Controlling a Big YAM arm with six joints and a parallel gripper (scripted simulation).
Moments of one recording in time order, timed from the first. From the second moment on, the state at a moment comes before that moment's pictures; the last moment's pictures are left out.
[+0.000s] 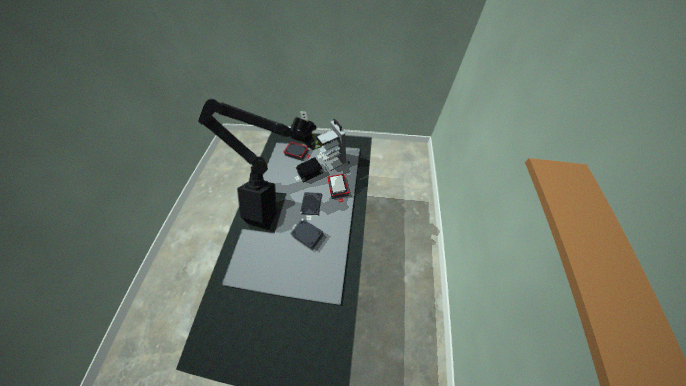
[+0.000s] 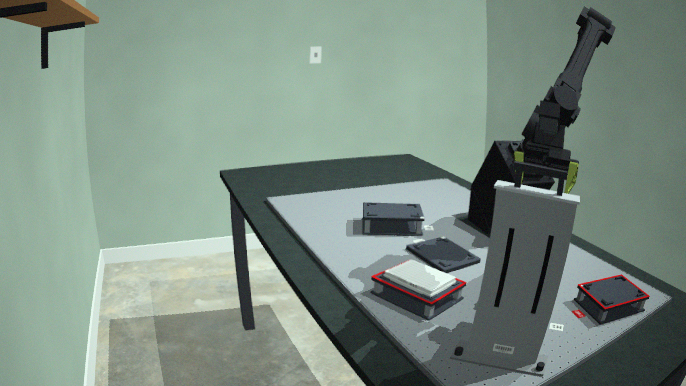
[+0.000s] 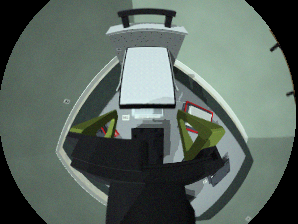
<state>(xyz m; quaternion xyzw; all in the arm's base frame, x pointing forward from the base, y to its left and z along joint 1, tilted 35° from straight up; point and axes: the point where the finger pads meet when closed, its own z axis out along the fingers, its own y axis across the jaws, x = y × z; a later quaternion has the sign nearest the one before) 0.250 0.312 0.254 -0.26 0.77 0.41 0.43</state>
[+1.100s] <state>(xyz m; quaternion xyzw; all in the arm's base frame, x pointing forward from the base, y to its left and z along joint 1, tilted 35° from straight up) 0.262 0.324 0.261 -0.26 0.77 0.41 0.43</state>
